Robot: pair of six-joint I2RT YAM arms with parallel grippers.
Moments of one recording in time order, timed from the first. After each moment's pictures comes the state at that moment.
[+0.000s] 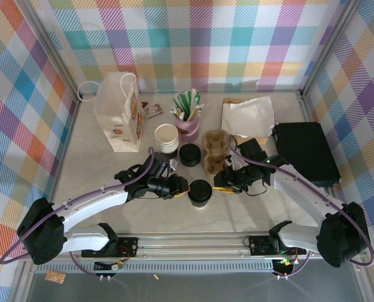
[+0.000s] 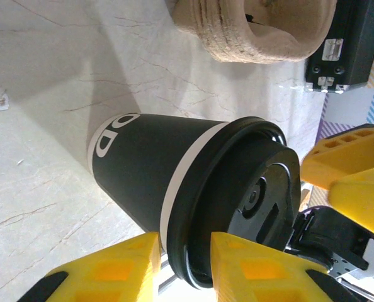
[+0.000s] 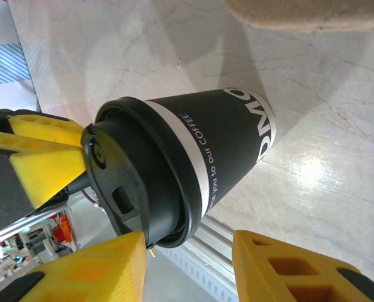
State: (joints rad) left arm -0.80 1.21 0.73 -0.36 0.39 -1.07; right arm 0.50 1.19 0.84 -0.79 -0.66 0.62
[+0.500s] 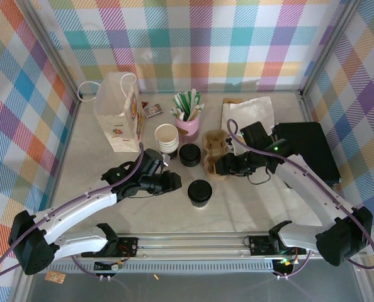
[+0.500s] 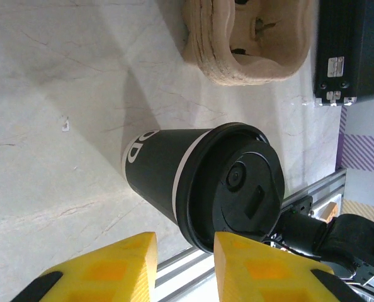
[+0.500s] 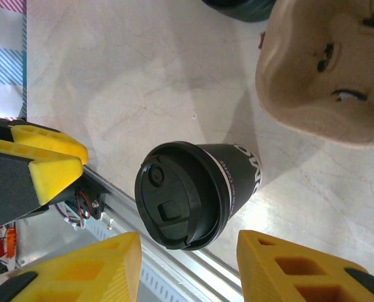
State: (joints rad) left arm -0.80 1.09 0.84 -0.59 0.25 -0.96; right arm 0.50 1.21 1.12 -0.96 -0.52 0.41
